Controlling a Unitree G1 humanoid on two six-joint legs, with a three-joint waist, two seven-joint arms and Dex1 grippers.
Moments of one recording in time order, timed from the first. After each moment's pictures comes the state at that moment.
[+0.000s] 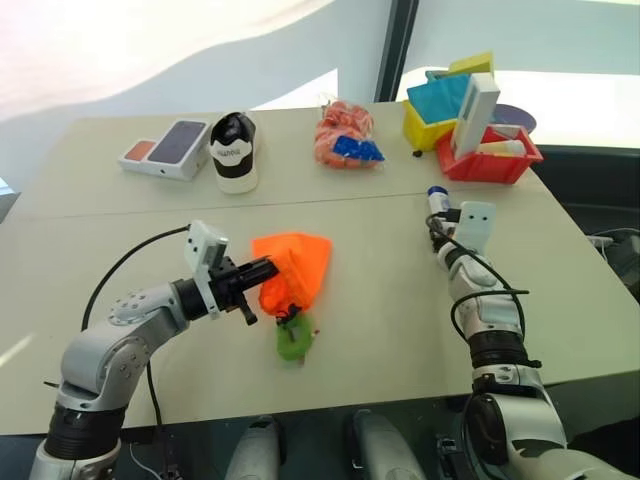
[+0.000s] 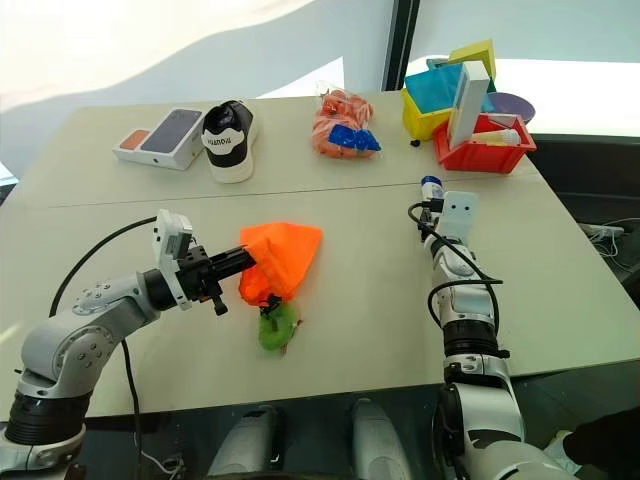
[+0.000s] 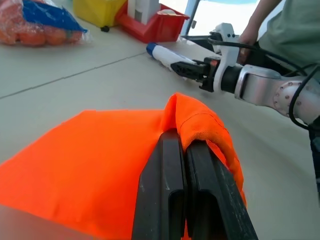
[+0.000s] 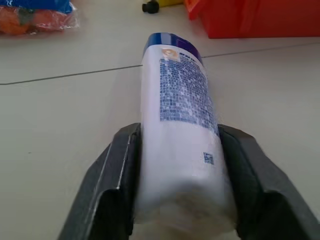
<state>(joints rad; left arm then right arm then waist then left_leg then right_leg) -0.20 0.56 0.11 -0.41 -0.76 0.69 -0.69 -0.59 -0.25 -0.23 0.48 0.16 0.21 0.02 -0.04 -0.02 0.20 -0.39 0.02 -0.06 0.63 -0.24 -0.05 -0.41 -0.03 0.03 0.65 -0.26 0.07</state>
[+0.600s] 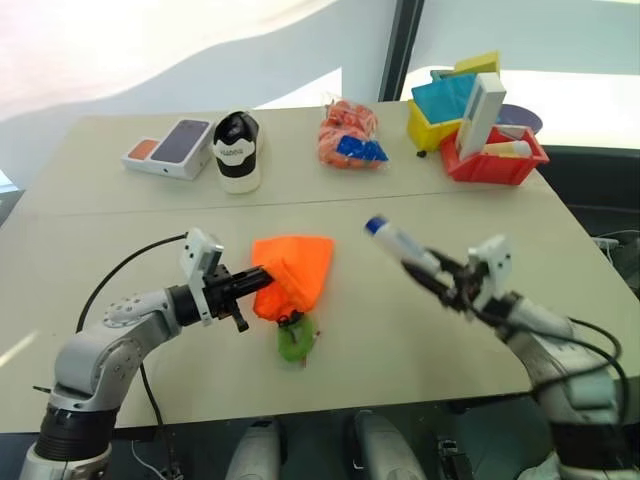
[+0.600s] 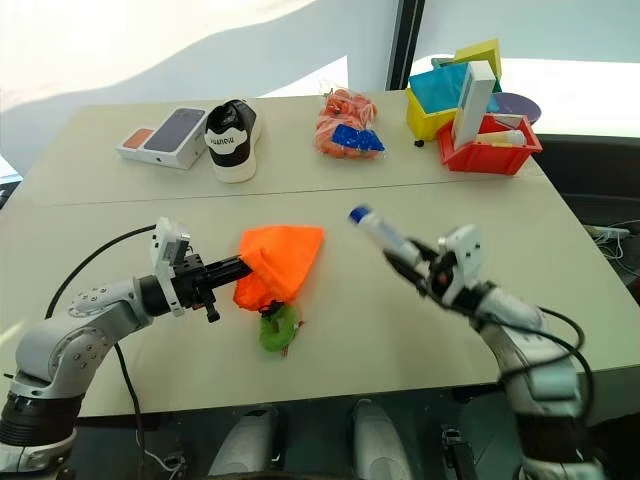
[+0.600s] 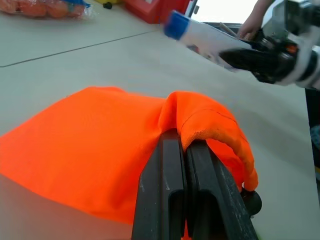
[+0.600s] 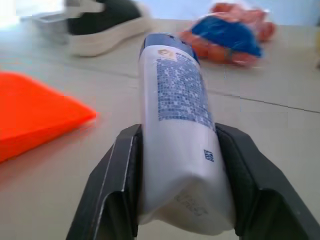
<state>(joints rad) -0.18 0.61 0.10 -0.36 -0.75 0.70 -0.75 0.00 -0.58 -0.15 -0.36 0.62 0.44 0.77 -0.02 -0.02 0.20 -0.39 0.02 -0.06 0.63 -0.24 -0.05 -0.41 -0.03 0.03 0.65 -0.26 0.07</state>
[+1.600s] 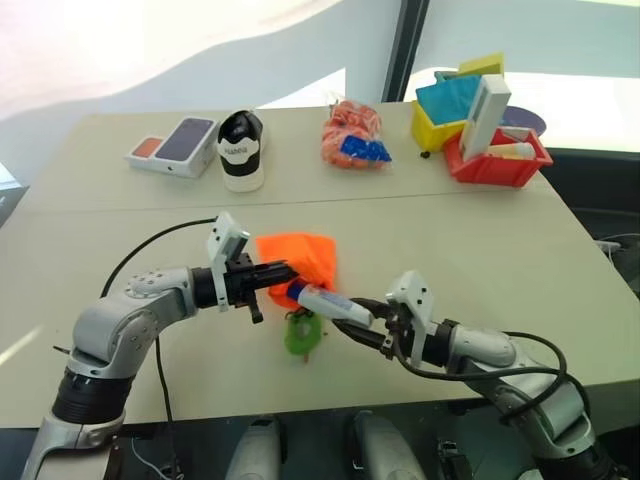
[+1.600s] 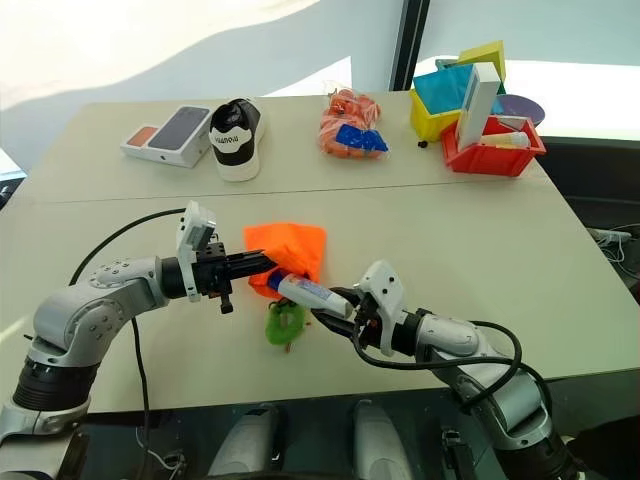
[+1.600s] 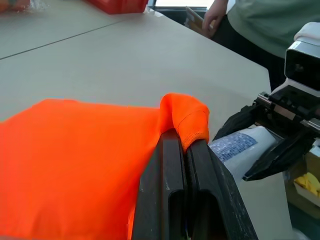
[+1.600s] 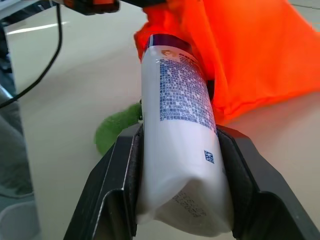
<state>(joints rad) -0.35 0.60 0.02 -0.32 -0.75 0.80 -0.81 -0.06 -0.54 0.16 -0.57 0.53 0.65 0.56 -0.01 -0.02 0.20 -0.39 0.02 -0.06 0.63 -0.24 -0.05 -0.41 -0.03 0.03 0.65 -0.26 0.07</state>
